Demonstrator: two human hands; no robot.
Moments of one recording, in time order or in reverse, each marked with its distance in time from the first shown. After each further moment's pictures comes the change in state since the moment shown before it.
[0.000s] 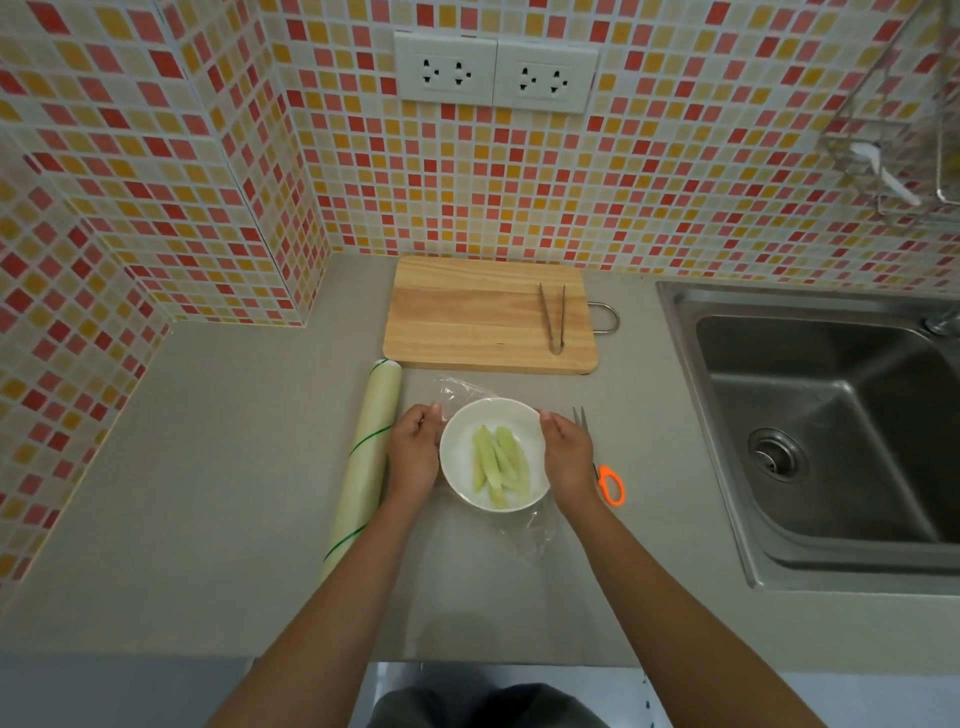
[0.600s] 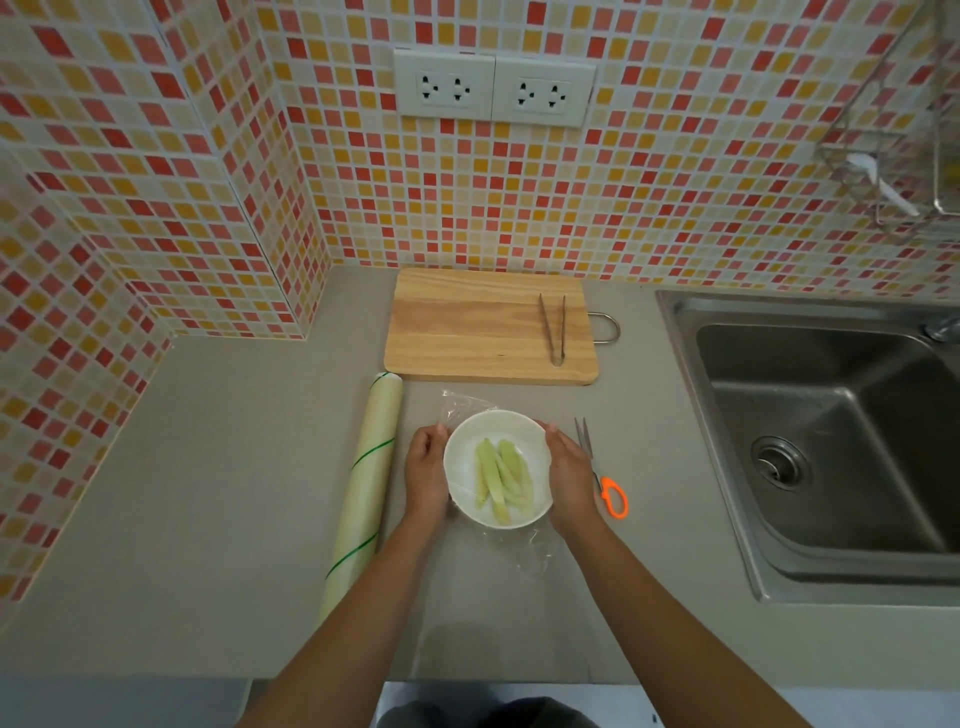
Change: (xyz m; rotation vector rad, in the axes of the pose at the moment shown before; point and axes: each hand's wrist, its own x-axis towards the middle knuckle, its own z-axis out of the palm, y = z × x) left_hand -0.003 -0.013 0.015 -0.166 0.061 -0.134; right_hand -0.005 0.002 0.003 0.212 -0.036 0.131
